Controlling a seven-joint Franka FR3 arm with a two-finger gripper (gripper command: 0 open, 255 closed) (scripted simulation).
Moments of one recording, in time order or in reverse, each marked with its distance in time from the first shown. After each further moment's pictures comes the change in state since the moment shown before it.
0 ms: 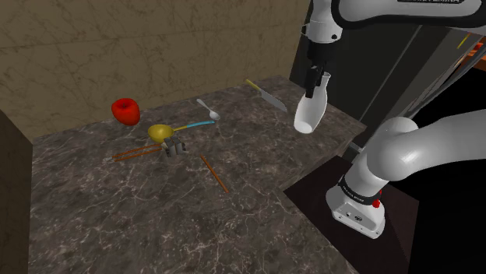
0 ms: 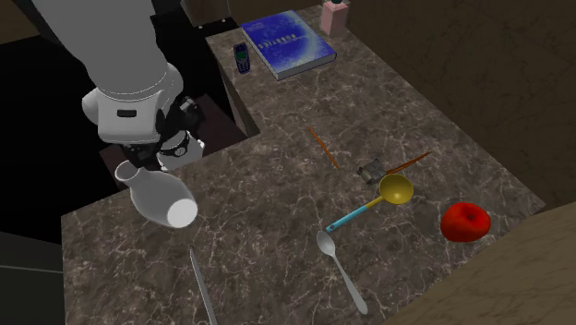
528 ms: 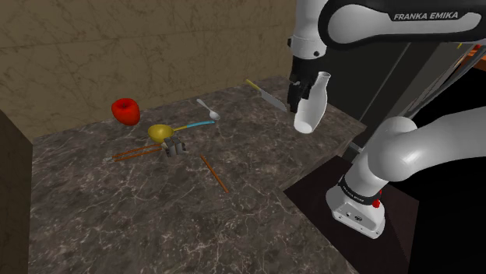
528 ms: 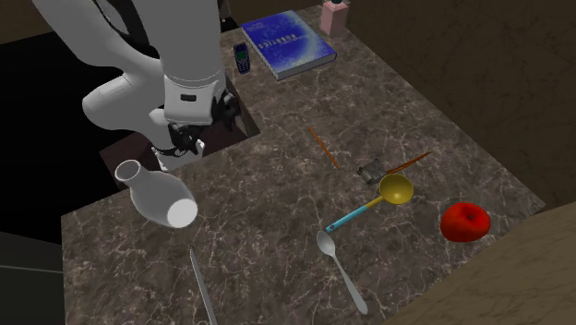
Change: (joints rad) arm 0.037 0.025 0.156 -0.042 0.096 0.077 0.212
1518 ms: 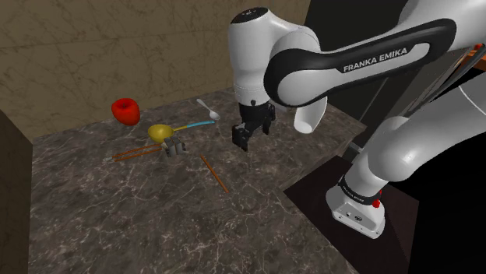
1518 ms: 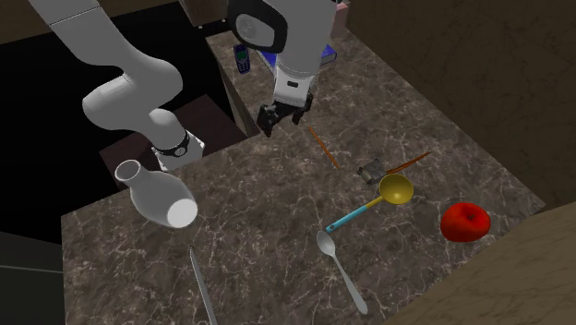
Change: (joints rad) arm 0.005 0.359 0.400 0.143 0.070 0.231 0.560
